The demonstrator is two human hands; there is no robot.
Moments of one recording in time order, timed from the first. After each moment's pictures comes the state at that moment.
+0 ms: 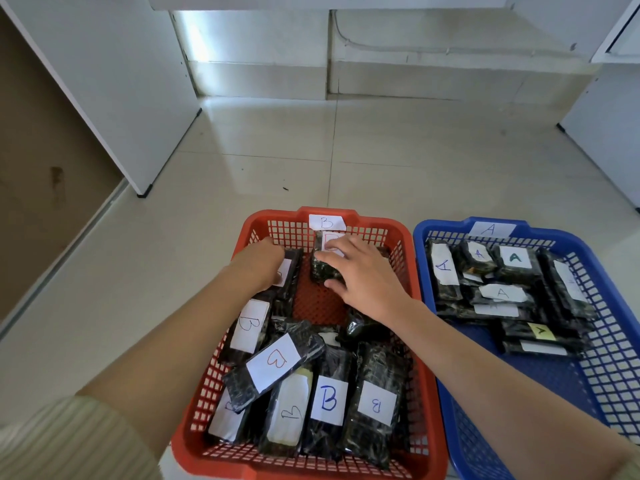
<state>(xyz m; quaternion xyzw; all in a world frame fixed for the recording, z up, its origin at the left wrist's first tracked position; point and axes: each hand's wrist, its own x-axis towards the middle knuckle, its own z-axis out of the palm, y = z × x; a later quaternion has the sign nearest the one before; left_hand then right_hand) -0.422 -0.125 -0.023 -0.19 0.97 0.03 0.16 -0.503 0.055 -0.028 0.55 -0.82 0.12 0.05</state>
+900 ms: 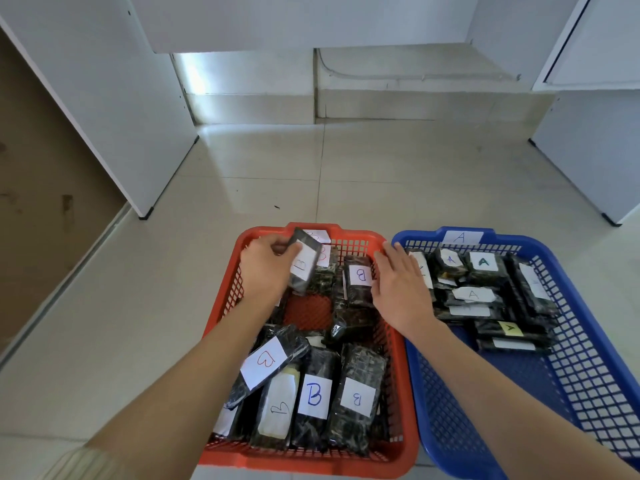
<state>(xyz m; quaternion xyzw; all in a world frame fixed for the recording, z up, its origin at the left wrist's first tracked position) -0.421 -0.062 0.015 -0.37 0.80 0.40 -0.25 -0.513 0.118 -0.021 0.34 -0.93 0.11 0.01</state>
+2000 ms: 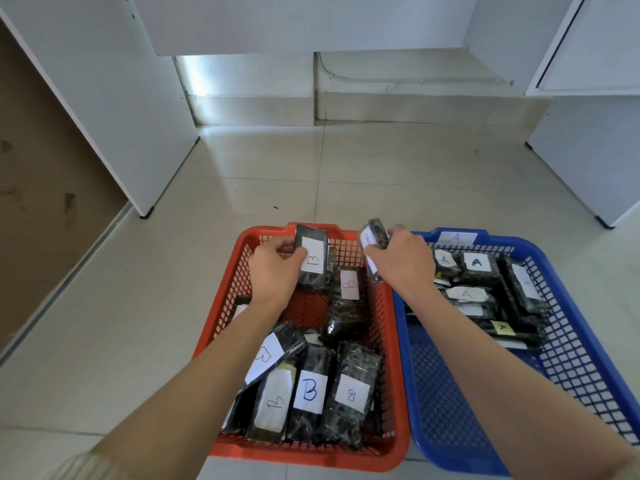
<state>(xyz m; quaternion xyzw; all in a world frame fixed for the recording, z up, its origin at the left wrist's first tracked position) -0.418 -0.038 0.021 -0.36 0.76 0.47 -0.27 -0.525 0.102 0.036 0.17 -0.95 0.27 -0.01</state>
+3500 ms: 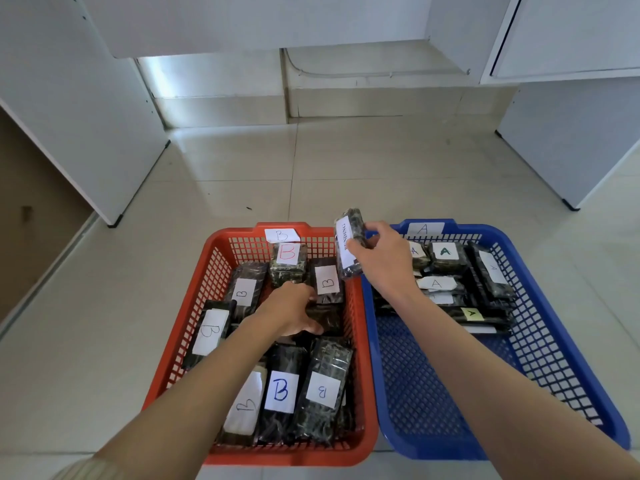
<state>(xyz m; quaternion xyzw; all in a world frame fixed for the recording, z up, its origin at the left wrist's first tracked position) -0.429 -0.002 -0.011 -0.18 0.94 0.22 0.18 -0.523 0.130 0.035 0.16 -0.87 0.46 -0.07</state>
